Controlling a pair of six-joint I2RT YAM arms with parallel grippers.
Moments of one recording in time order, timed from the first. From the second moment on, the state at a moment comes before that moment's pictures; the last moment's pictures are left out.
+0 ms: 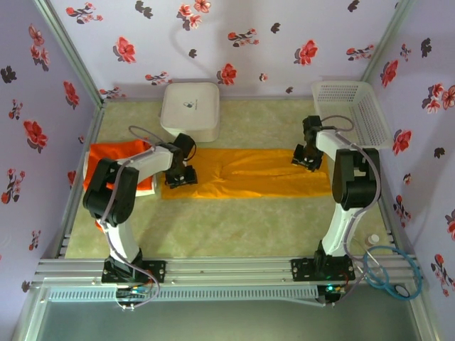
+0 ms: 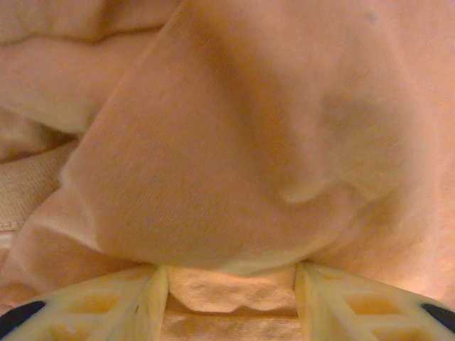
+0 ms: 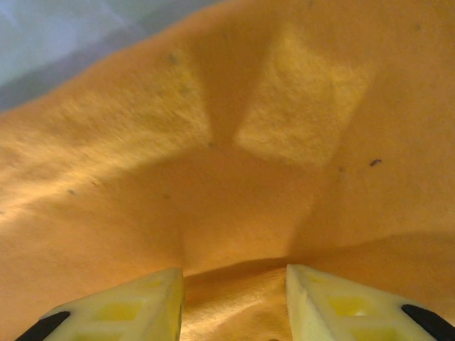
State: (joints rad) left arm -0.47 1.85 1.18 -0.75 0.02 -0.59; right arm 0.08 1.93 1.31 -0.78 -0.03 0.47
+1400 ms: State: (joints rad) left arm -0.68 2.55 2.32 -1.00 0.19 -0.41; right arm 0.62 1.47 0.99 -0.98 -0.14 0.70
